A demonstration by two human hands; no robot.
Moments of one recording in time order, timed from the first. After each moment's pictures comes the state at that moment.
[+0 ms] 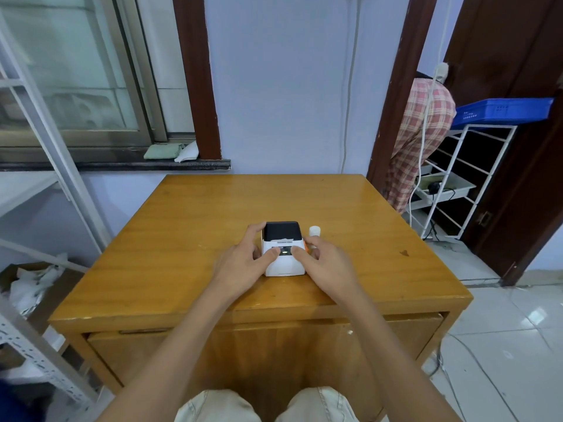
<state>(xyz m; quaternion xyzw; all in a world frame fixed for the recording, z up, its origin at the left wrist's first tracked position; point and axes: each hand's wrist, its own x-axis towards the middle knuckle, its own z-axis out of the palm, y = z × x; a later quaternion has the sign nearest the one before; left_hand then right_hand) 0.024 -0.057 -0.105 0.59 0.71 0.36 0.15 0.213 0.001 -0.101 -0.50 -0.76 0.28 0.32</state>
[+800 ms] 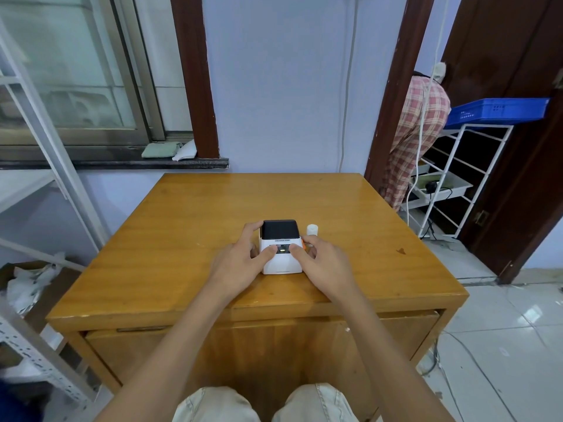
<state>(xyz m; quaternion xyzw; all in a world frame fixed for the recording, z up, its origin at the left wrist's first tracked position) 0.024 -0.058 -0.105 0.59 0.71 0.36 0.13 0.213 0.004 -0.106 -0.50 -0.77 0.24 0.32</state>
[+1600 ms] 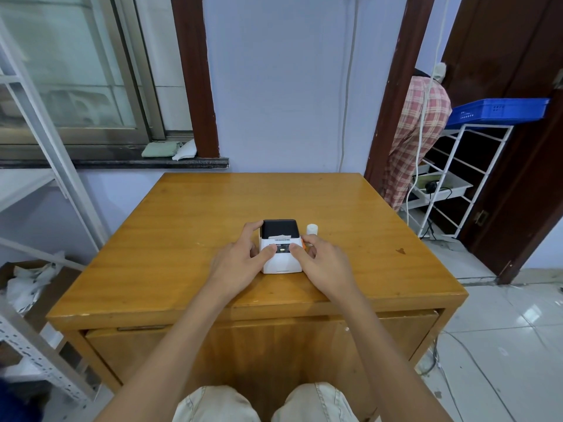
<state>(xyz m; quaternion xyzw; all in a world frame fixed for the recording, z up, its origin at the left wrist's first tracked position) 0.023 -0.059 -0.107 0.59 0.71 0.36 0.13 0.212 0.004 -0.108 -0.50 -0.77 0.24 0.33</state>
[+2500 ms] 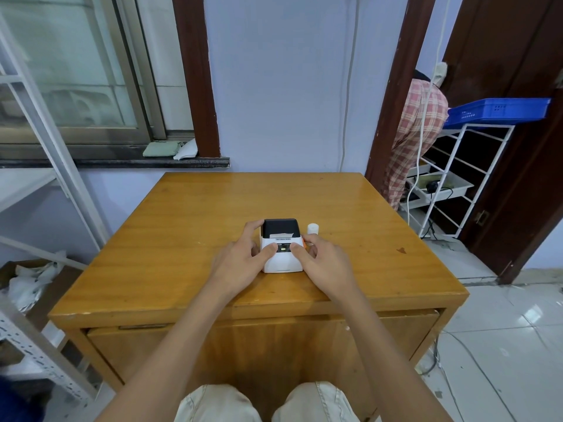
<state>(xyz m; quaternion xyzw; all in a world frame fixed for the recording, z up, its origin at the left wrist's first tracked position) 0.024 -0.057 -0.107 0.59 0.71 0.35 0.12 0.212 0.004 -0.109 -0.49 -0.77 0.23 0.33</state>
